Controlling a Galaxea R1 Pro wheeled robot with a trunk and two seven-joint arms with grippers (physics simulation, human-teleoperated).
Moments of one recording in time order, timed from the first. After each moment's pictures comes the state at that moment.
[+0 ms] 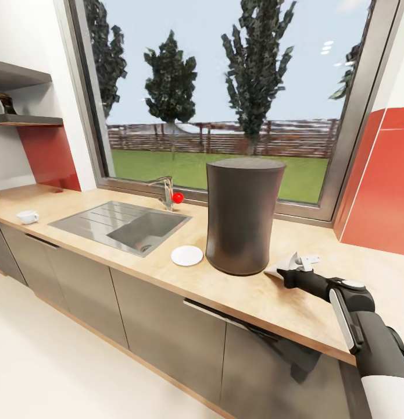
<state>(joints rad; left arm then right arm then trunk) 0.00 -0.01 0.01 -0.34 0.00 -0.16 0.00 -0.55 -0.18 -0.16 -1.33 0.01 0.68 0.57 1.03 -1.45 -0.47</state>
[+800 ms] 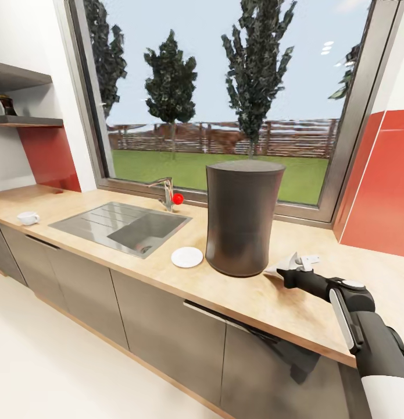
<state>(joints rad) 0.00 -0.01 0.01 -0.34 0.00 -0.16 0.00 -0.55 -0.18 -0.16 -1.33 0.01 0.68 0.57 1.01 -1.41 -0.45</state>
